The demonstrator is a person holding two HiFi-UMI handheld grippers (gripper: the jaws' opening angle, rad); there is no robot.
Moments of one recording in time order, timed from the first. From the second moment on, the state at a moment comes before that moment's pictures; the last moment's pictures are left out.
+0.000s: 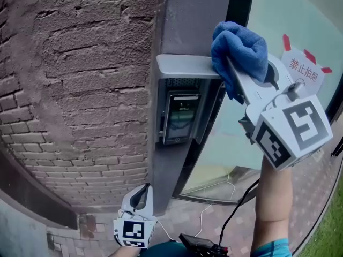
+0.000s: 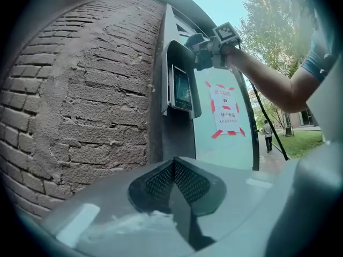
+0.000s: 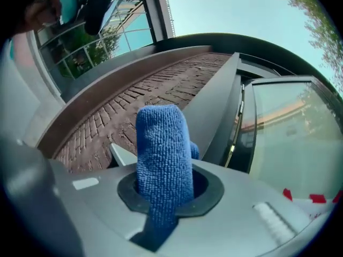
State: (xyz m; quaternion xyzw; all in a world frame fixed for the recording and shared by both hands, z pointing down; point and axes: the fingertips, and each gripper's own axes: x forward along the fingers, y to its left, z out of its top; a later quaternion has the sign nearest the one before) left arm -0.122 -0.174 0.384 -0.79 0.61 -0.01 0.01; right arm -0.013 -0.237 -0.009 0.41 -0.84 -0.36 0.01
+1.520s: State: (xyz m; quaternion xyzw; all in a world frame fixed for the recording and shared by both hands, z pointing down) left arm -0.171 -0.175 0.341 -0.76 0.65 0.02 0.04; right arm -0.131 -0.181 0.008 0.27 -0.81 -0.51 0.10
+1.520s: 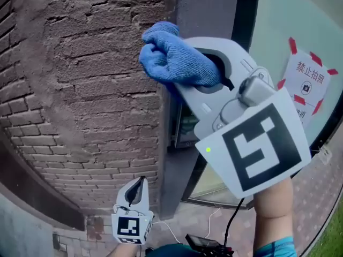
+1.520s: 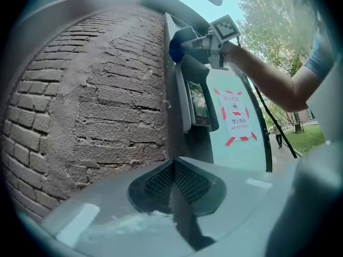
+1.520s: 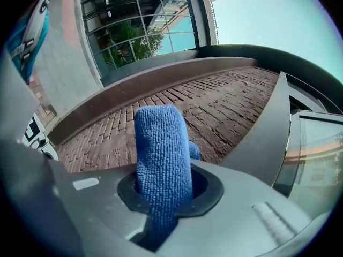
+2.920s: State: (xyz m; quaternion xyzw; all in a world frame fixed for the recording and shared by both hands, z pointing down) left arm -0.193 -0.200 0.196 -0.73 0.66 0.03 0.15; right arm -0.154 -0.155 0.066 0.34 -0.70 -0.62 0.13
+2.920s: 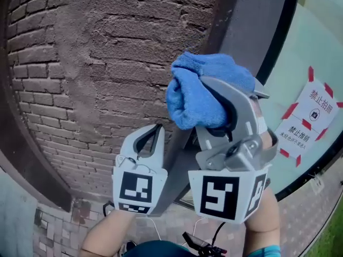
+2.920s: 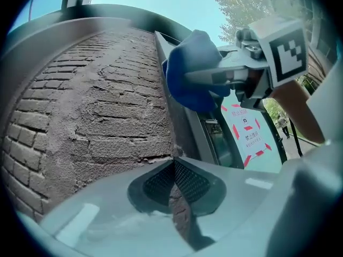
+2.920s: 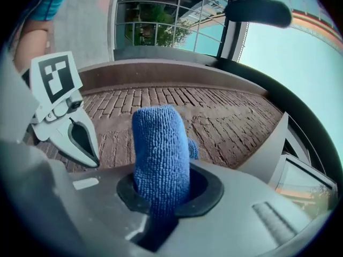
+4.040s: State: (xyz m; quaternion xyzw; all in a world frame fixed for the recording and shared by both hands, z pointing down) left arm -0.184 -0.205 0.225 -0.74 0.66 0.00 0.14; right arm -0.139 -0.201 0.127 0.33 -0.78 -0.52 0.13
